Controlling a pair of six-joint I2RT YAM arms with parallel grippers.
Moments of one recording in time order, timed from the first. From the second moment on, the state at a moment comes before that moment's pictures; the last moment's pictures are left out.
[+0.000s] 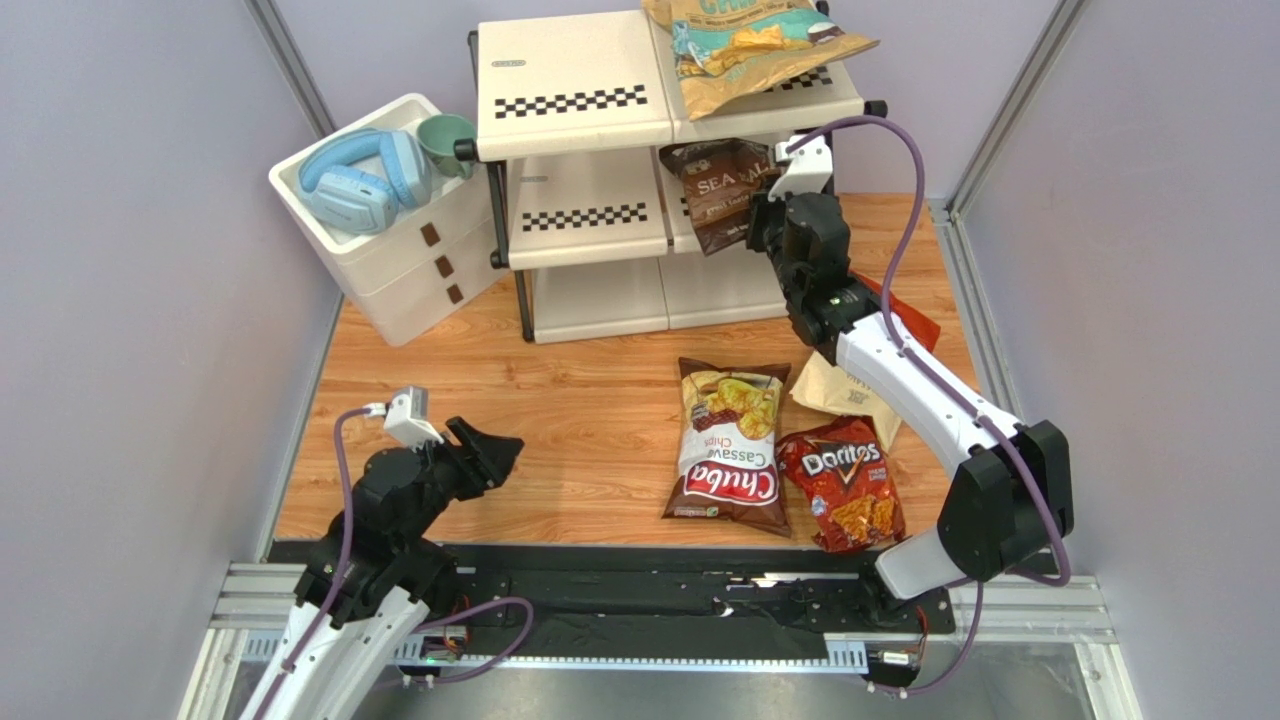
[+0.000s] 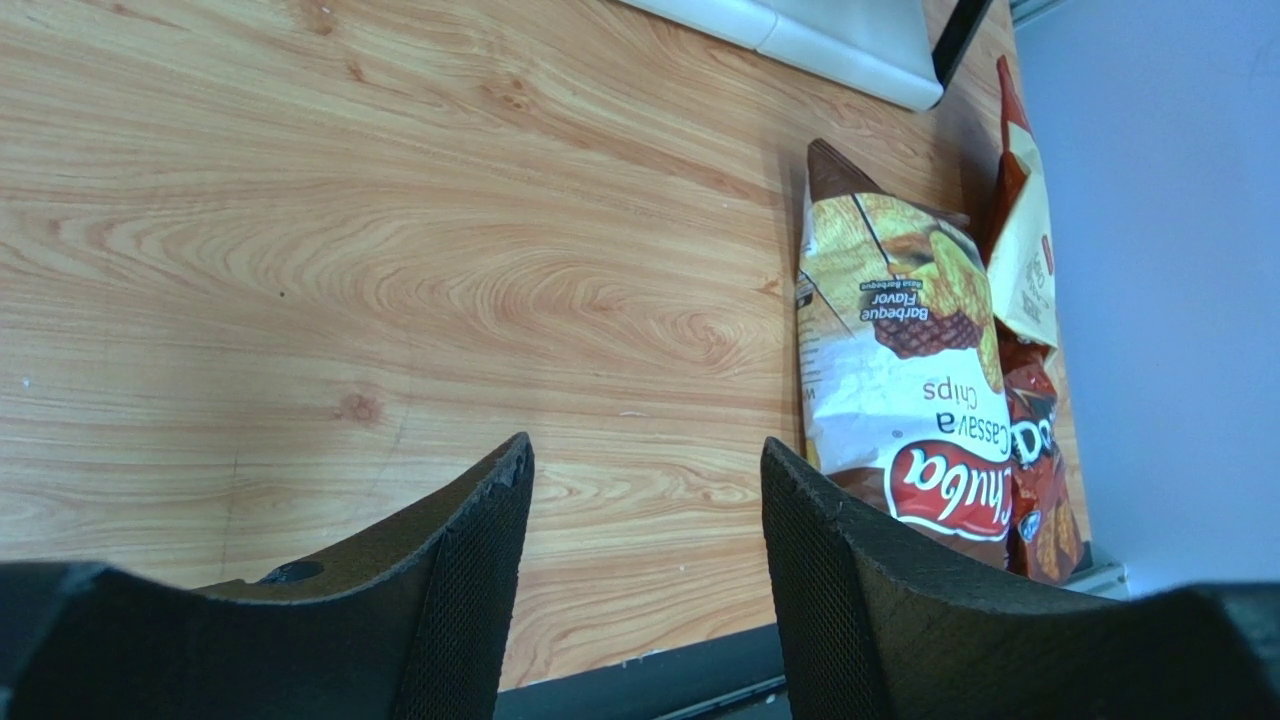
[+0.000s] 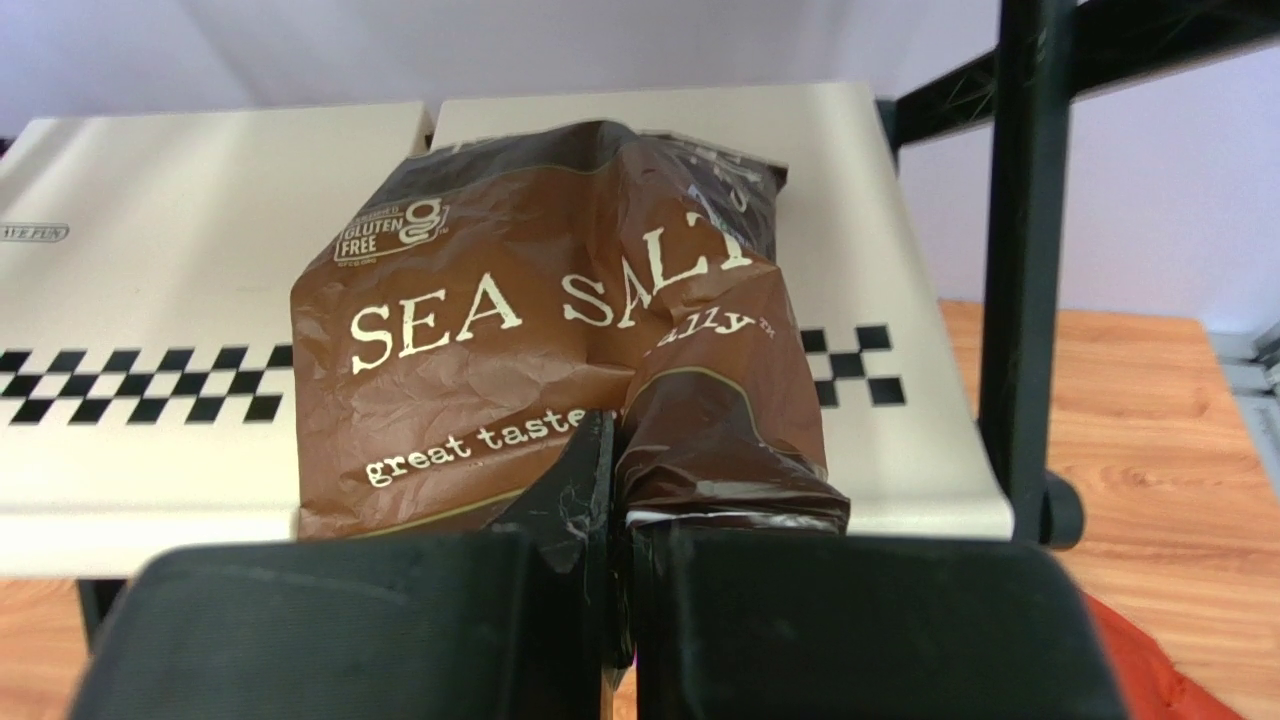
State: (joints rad) left arm -0.46 0.11 0.41 -0.66 -0.06 -0.77; right arm 0.46 1.49 1.25 0.17 0.32 0.08
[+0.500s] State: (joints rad) left arm -0.46 0.11 0.41 -0.65 -0.06 -0.77; right arm 0.46 1.55 1.26 0.07 0.28 0.24
